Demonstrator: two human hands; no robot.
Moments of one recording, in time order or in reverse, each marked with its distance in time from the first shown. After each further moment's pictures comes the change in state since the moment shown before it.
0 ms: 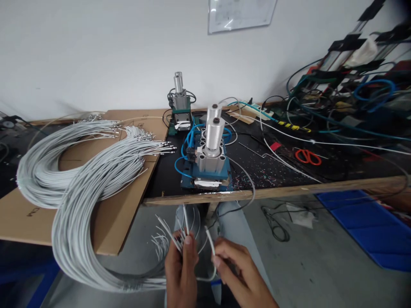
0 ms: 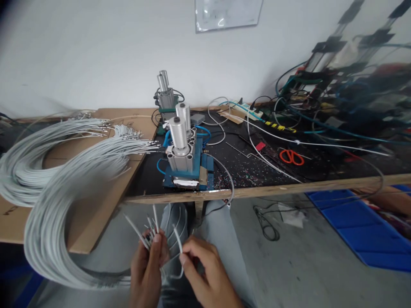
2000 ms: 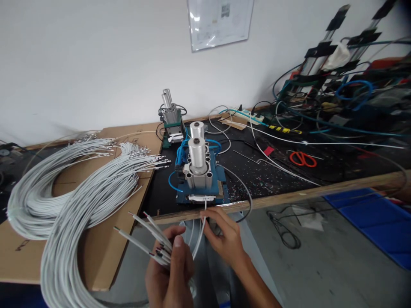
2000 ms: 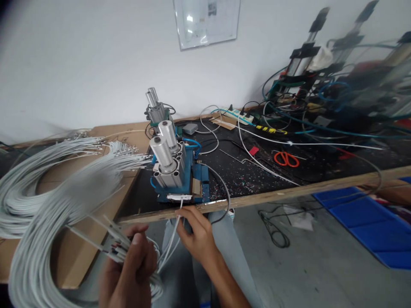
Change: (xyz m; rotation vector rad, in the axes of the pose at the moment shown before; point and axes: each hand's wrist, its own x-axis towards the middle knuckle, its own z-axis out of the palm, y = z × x) left_hand 0.014 0.076 0.046 -0.351 0.068 0.000; right_hand 0.093 0.038 -0.005 -0.254 0.456 -0.543
